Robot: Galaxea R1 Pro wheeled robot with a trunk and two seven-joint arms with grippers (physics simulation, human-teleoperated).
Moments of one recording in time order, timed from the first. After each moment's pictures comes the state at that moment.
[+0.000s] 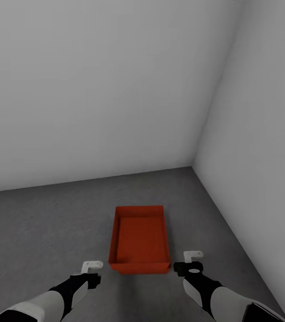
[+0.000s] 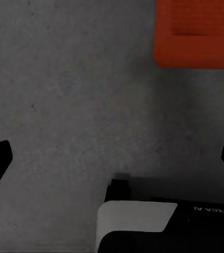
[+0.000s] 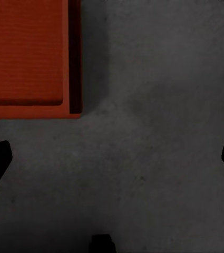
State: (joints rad) left arm -0.69 -0.01 -0.26 -0.08 0.29 0.13 0.14; right arm -0.71 0.05 0.92 -0.14 -0.83 -0.03 -0.30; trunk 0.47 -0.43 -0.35
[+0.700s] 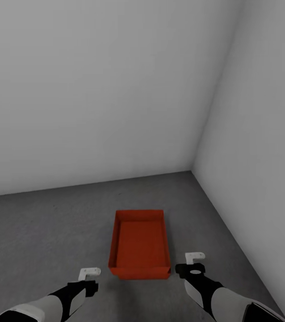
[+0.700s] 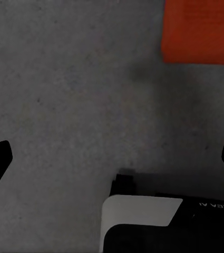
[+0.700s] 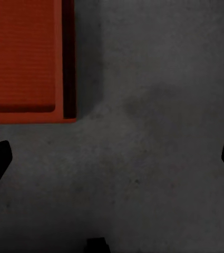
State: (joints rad) left arm -0.69 -0.01 -0.26 0.00 0.30 0.09 0.14; right arm -0.71 0.05 0.92 -0.12 -0.84 -0.03 -0.30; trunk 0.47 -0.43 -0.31
